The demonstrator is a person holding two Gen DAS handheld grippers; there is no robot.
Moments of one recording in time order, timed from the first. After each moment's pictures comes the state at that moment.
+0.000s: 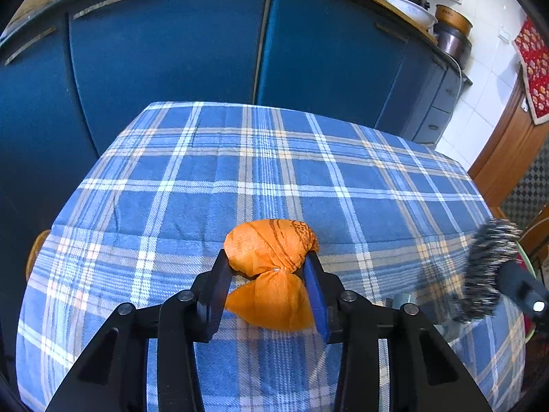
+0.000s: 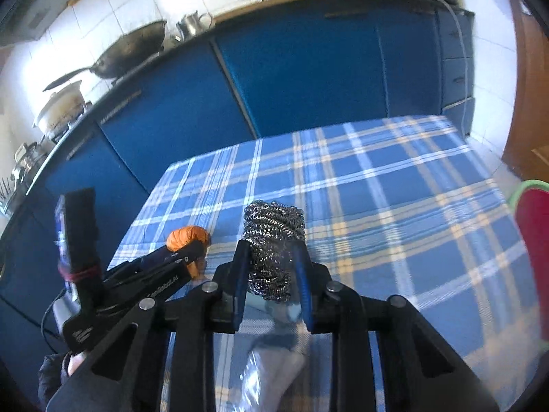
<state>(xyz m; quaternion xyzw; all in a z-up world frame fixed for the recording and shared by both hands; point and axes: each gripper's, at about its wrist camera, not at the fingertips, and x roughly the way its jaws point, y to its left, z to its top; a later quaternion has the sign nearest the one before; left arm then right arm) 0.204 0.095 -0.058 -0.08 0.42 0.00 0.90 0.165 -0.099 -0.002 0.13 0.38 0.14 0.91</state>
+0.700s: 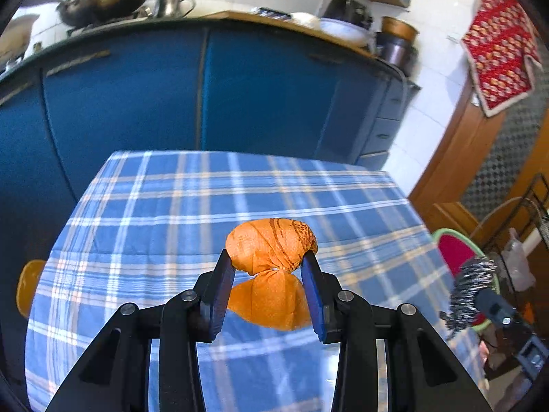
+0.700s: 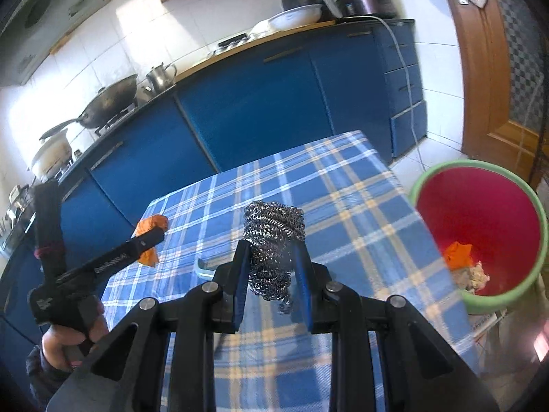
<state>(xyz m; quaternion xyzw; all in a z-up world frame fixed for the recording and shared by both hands) 0.151 0.033 0.016 -0.07 0.37 -0.08 0.92 0.079 -0.192 0.029 0.18 0.33 0.07 0.92</state>
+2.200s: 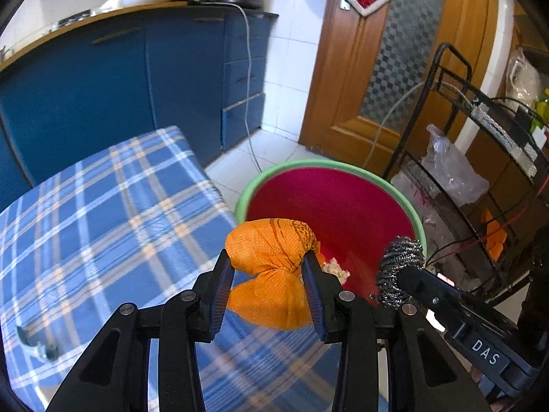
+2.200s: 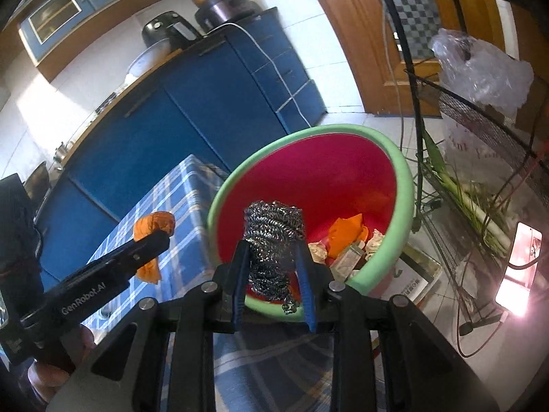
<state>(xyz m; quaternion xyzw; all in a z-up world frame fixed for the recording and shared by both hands) 0.144 -0.249 -0.013 0.07 0.41 -0.29 0.86 0.030 -0.392 -0.036 0.30 0.33 -0.10 0.89</state>
